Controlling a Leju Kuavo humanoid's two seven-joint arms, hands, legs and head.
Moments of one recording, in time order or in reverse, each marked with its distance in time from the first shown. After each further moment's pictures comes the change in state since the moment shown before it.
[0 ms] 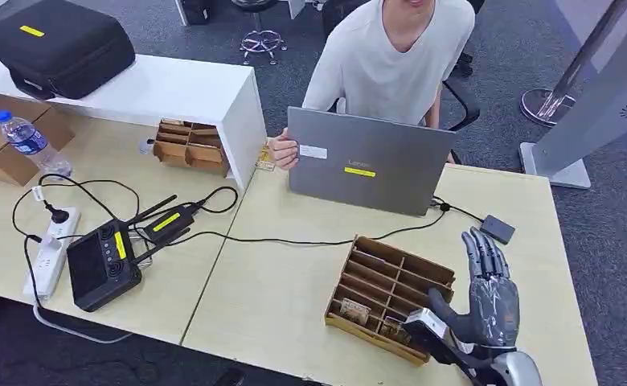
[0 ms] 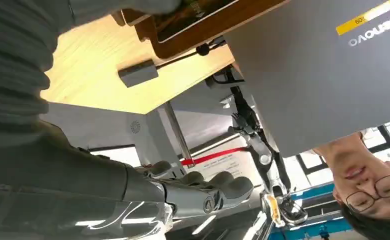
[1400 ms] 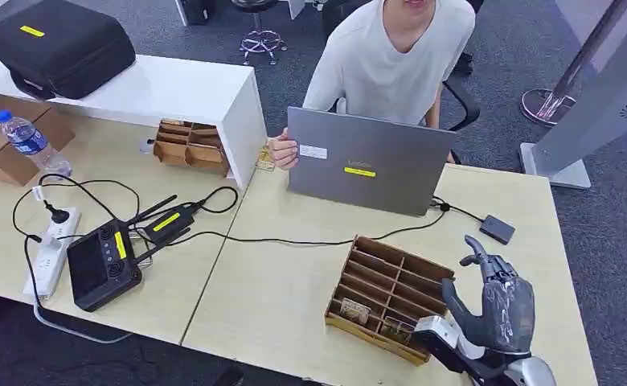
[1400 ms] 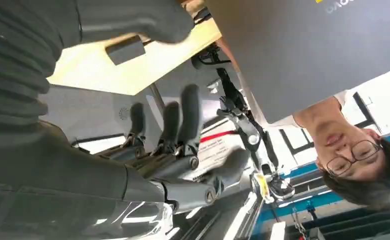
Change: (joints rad) left arm 0.000 0.000 0.016 0.000 -0.018 -0.003 -0.007; right arm 0.041 -0.017 -0.045 -0.114 0.019 0.002 -0.035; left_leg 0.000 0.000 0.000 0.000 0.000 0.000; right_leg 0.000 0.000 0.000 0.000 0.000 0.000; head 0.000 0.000
